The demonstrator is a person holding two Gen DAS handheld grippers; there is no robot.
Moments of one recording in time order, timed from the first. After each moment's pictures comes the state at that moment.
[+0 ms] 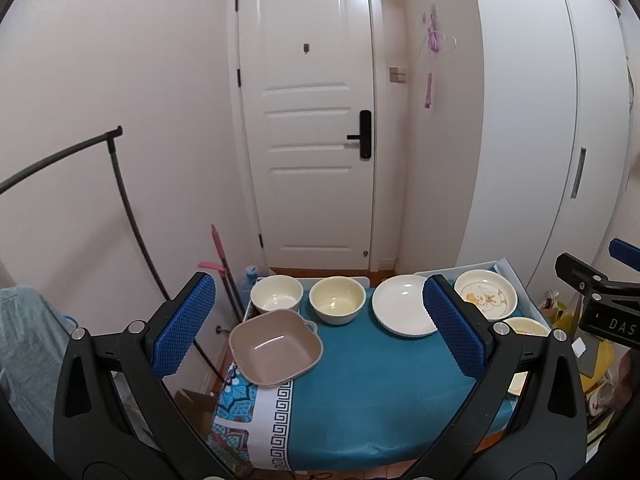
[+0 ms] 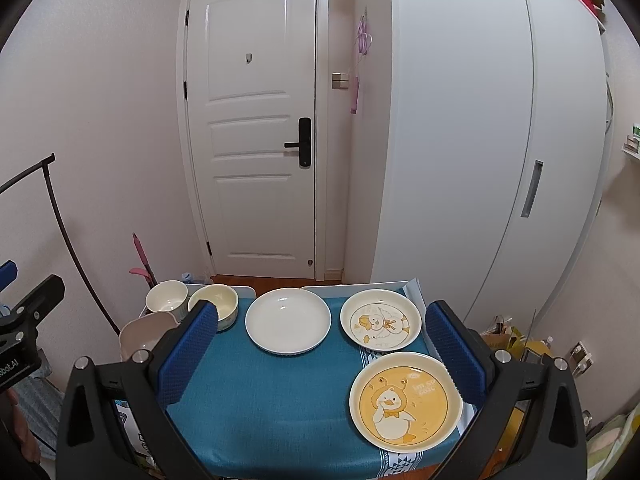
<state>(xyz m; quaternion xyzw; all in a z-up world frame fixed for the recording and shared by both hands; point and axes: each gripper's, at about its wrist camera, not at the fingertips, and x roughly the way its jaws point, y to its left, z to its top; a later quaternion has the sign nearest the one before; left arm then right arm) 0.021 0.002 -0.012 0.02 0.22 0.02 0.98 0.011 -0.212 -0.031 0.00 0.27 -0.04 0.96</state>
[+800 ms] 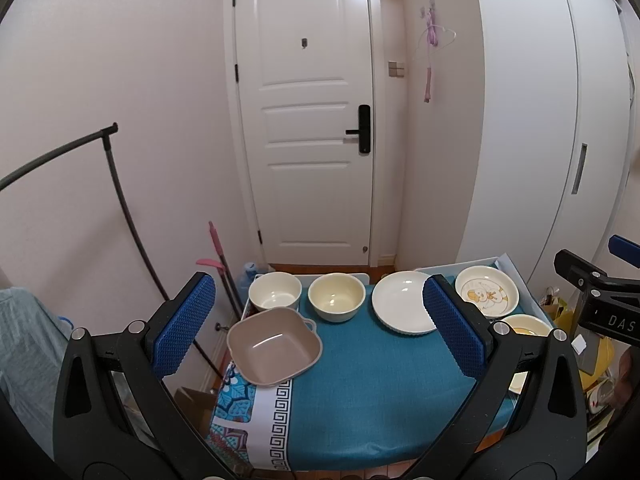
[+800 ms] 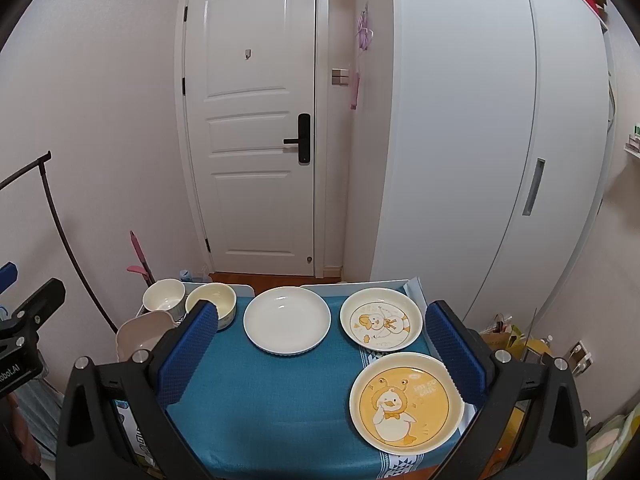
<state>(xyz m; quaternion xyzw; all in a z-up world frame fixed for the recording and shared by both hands) 0.032 -0.002 -0.016 0.02 0.23 0.02 0.97 0.018 -0.209 -0.030 0.00 0.27 -0.04 0.96</state>
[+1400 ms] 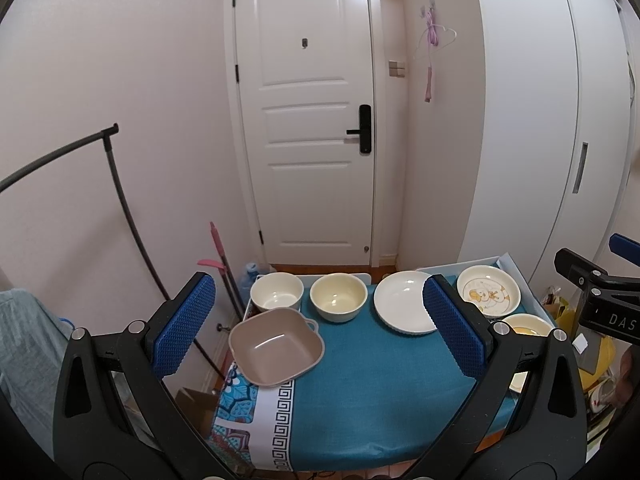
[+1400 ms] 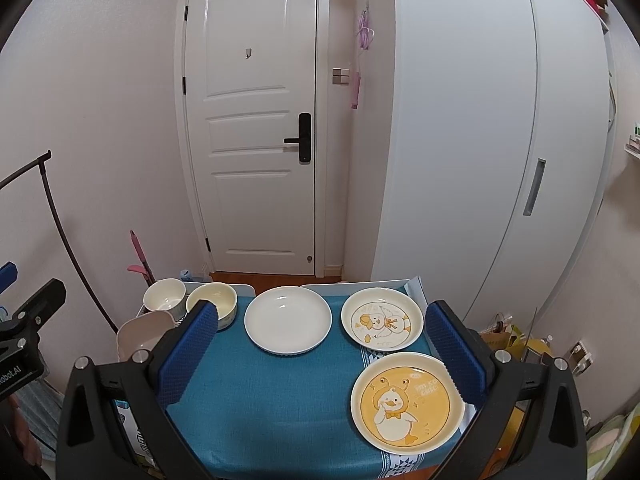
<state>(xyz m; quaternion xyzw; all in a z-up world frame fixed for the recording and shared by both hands) 0.033 0.002 -0.014 0.02 0.23 0.02 0.97 0.019 -0.211 -0.031 0.00 0.28 -0.04 0.96</state>
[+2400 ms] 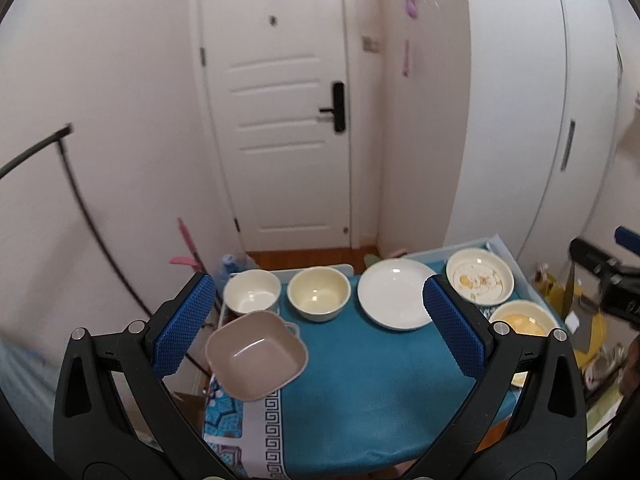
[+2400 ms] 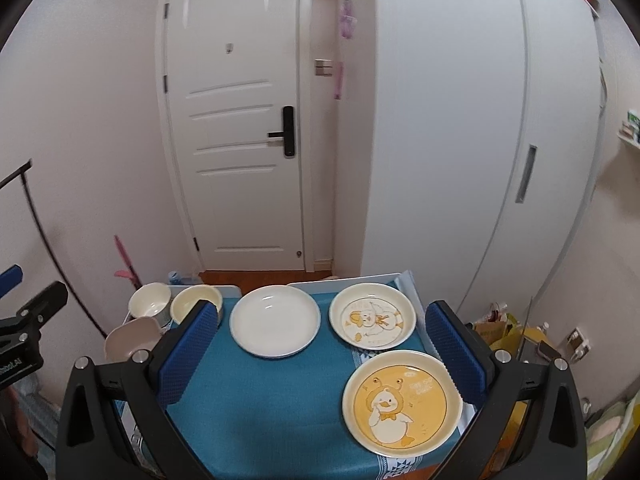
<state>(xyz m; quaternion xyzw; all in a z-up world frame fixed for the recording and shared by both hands) 0.098 -0.007 -0.030 0.05 0.28 -0.04 0.96 0.044 -0.236 -0.037 0.03 0.29 -0.08 0.95</state>
